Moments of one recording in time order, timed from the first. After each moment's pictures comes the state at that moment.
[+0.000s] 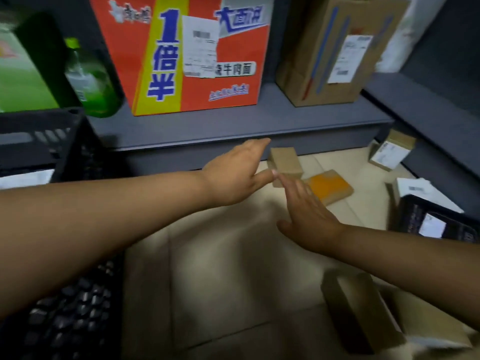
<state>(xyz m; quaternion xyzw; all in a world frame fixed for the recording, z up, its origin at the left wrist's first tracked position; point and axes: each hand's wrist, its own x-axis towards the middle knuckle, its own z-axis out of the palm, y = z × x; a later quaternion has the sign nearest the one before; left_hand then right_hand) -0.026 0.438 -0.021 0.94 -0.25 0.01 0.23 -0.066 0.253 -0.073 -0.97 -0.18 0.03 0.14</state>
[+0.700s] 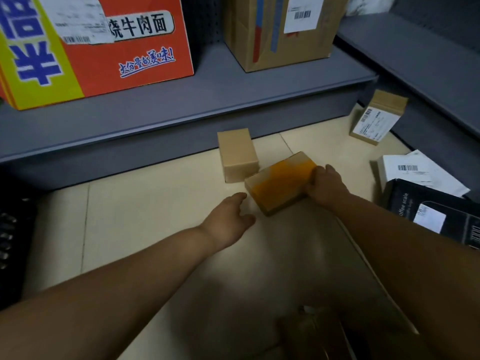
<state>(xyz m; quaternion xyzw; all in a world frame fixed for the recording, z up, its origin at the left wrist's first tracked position) 0.047 0.273 -0.189 0.89 -0.04 -0.23 0.38 0.107 0.035 -0.210 -0.97 0.11 0.11 0.18</state>
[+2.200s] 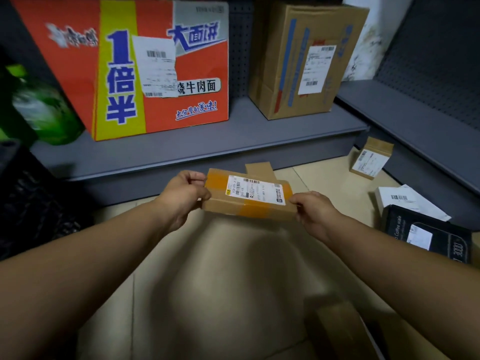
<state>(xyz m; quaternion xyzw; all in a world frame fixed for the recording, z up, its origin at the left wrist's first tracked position) 0.029 0.416 -0.077 0.70 0.14 -0.08 0.70 0.026 0.165 -0.107 -0.63 0.26 0.08 0.73</state>
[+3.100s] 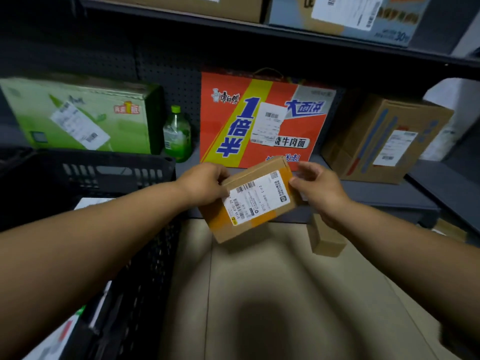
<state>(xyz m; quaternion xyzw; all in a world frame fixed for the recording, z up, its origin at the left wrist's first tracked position) -0.021 0.612 0.032 0.96 -0.02 0.04 0.28 0.018 0.381 0.039 -0.82 -0.07 -0.01 0.57</state>
